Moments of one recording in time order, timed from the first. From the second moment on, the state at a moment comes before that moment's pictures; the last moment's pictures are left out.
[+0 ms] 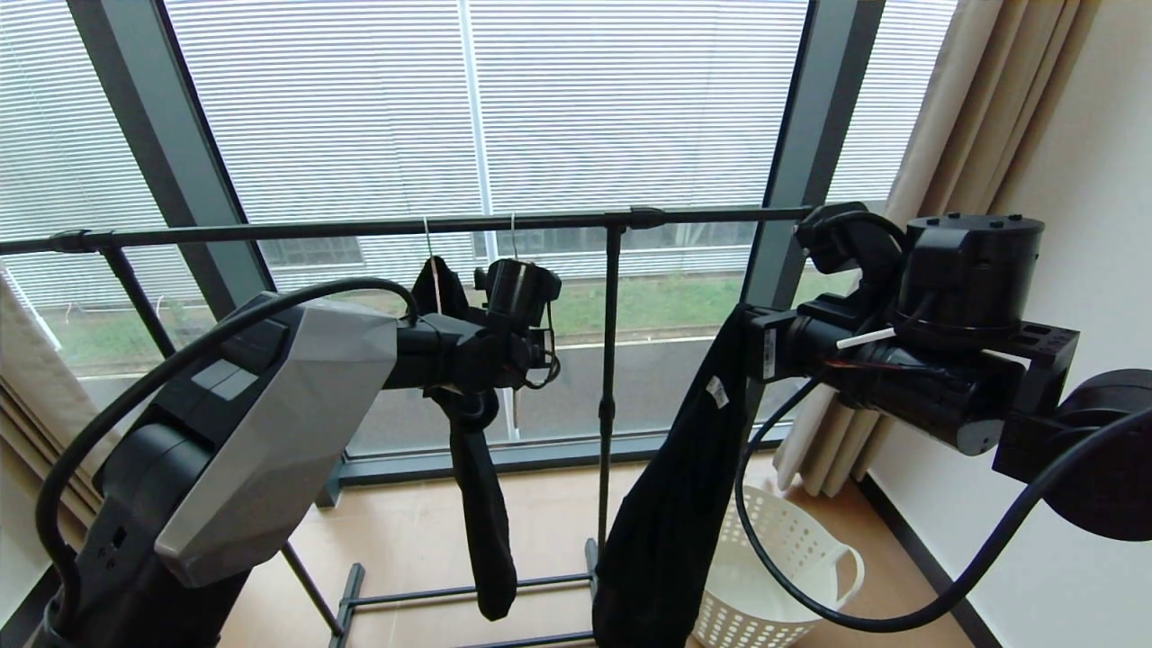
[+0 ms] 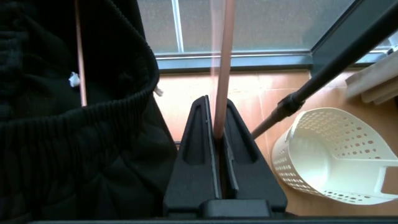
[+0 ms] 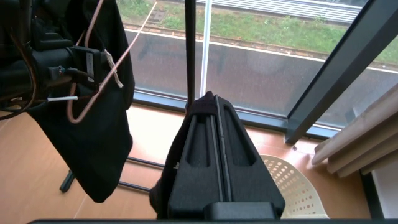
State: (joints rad) left arm -0.48 2.46 -1.91 0.02 0.47 -0.27; right arm 0.53 1.72 -0.93 -0.56 -0.22 0.06
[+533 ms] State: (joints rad) left arm -0.48 2.44 -1.91 0.02 0.47 -0.27; right arm 0.53 1.72 -0.92 -0.56 -0.22 0.06
